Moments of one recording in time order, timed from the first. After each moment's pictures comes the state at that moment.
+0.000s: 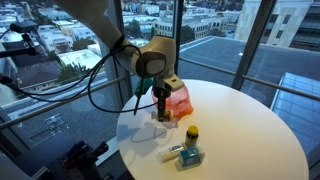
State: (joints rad) arm -0.03 0.24 -0.15 -2.28 -0.02 2.44 0.74
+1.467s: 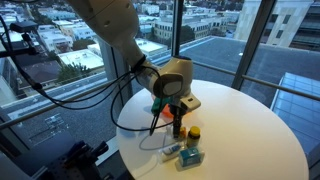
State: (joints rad) arm -0.07 0.47 -0.23 -2.15 0.01 2.54 0.75
